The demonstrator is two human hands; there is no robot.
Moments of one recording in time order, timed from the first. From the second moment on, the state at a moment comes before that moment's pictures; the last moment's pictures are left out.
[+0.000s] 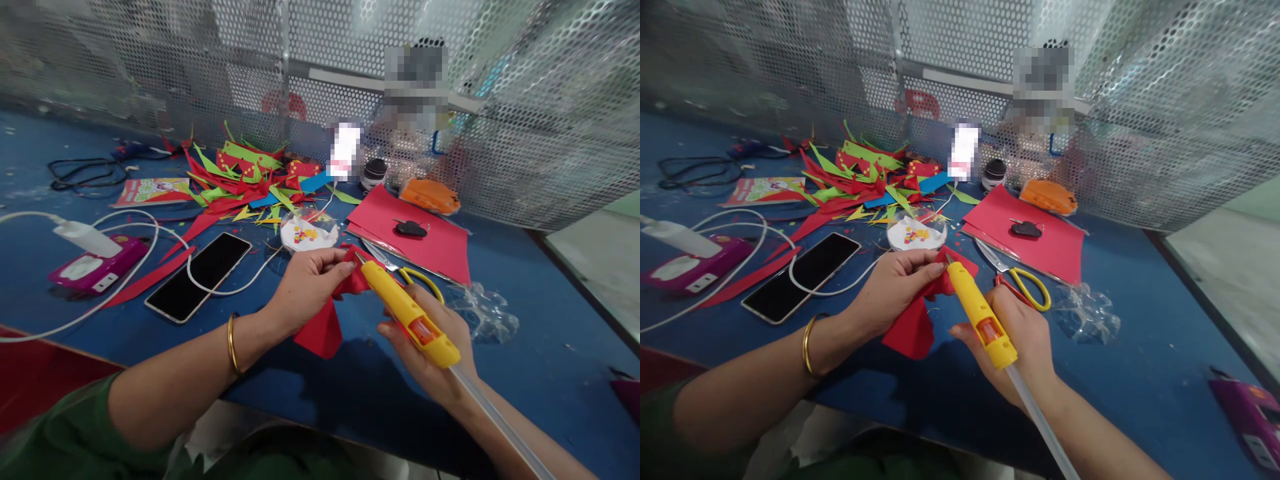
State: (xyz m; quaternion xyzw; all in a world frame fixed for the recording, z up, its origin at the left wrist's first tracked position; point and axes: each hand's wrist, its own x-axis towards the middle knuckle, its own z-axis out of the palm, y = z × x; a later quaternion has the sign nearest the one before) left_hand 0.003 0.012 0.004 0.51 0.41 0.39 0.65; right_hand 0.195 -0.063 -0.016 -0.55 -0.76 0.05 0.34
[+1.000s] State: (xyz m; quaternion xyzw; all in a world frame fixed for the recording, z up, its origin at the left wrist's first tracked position) left_hand 0.004 0.013 0.004 0.50 0.40 0.40 0.66; right_hand 0.192 -0.061 -0.018 -0.56 -0.75 -0.01 0.35
